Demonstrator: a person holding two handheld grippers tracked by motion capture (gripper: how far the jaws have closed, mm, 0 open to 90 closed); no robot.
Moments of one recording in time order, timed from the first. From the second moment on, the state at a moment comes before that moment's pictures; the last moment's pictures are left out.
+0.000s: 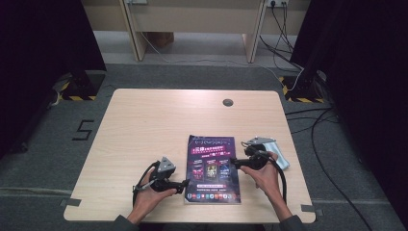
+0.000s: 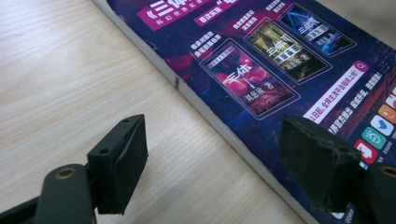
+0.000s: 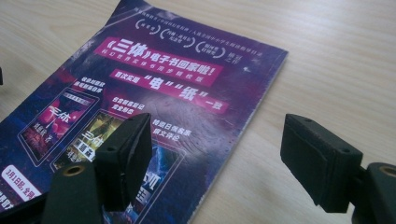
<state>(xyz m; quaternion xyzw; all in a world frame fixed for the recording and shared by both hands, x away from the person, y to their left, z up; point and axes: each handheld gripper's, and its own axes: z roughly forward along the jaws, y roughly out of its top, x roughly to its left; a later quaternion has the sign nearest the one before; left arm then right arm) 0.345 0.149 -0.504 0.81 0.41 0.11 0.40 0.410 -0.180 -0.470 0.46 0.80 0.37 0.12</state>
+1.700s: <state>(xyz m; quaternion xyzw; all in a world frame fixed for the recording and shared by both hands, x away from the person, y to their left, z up) 0.354 0.121 -0.511 0.83 0.38 0.09 0.39 0.437 -0.180 -0.506 0.54 0.73 0.43 -0.02</state>
